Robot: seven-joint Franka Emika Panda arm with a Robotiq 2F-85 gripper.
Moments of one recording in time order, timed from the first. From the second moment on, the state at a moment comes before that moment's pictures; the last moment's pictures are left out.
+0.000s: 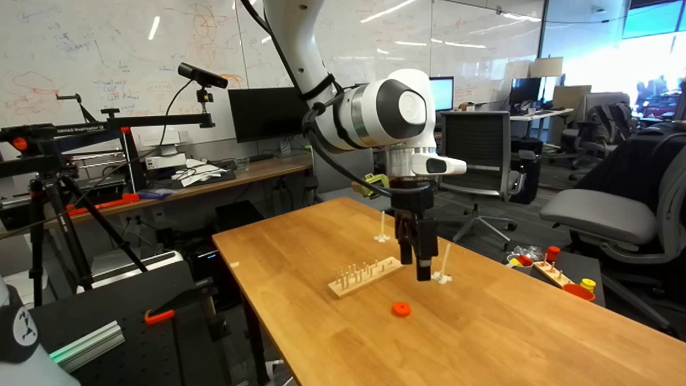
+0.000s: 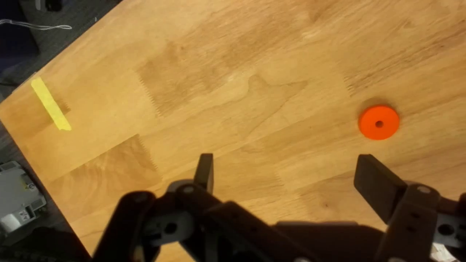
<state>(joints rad) 0.13 0.55 -0.12 -2.07 -0.29 2.43 0.72</state>
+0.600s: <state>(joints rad) 0.12 0.75 -0.10 -1.90 -0.05 2.43 0.71</state>
